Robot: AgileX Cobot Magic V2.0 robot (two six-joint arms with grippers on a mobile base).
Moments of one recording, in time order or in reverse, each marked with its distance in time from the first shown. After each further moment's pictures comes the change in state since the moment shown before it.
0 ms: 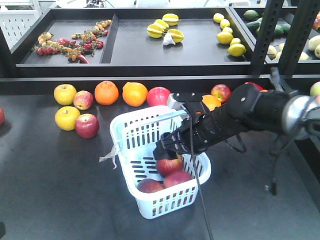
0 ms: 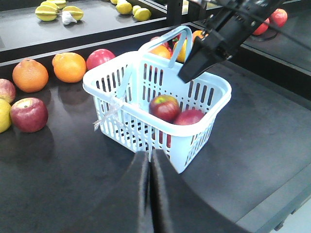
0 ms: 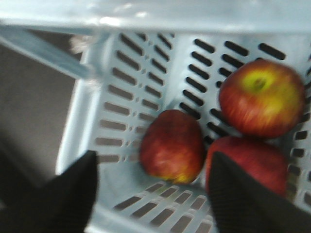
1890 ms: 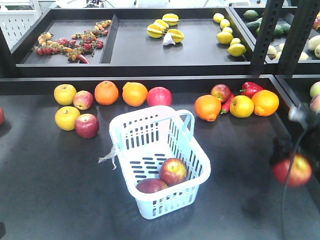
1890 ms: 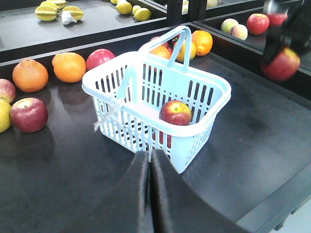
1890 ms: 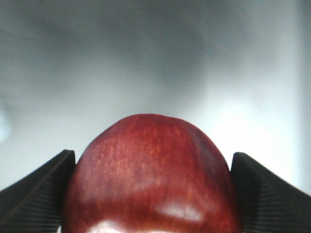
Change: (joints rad) left arm 0.000 0.000 0.000 0.000 0.000 0.000; right arm -0.643 0.027 0.000 -0.368 0.249 0.241
